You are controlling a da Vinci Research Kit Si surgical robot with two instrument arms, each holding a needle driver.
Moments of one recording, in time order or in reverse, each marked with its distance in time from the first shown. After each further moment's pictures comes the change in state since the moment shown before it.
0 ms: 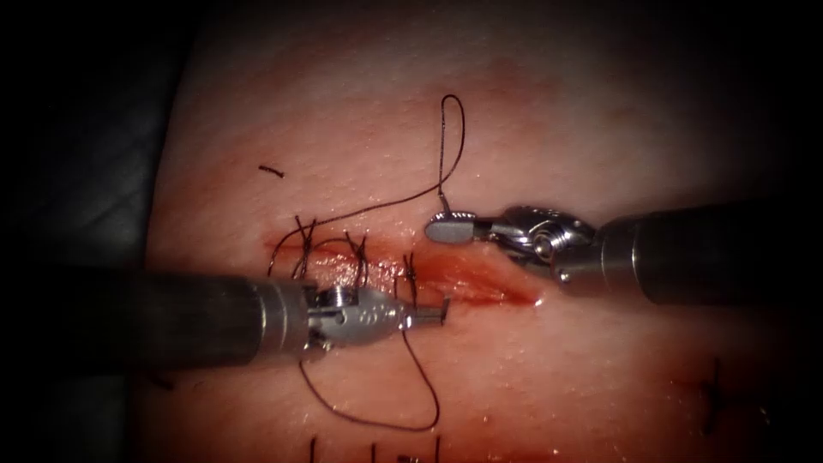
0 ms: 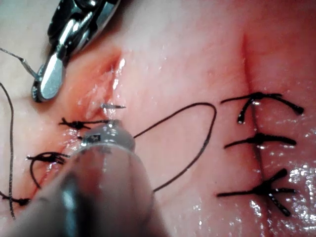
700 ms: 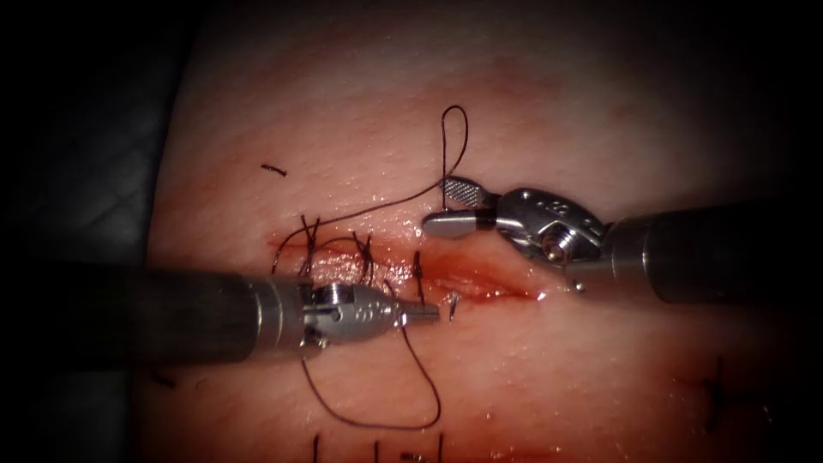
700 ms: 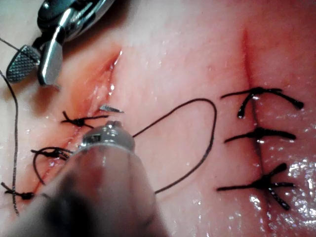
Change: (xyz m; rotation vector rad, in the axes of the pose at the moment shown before) right arm 0.004 0.000 -0.001 -0.280 0.155 -0.466; left arm 0.000 0.000 0.000 0.003 -0.003 -0.001
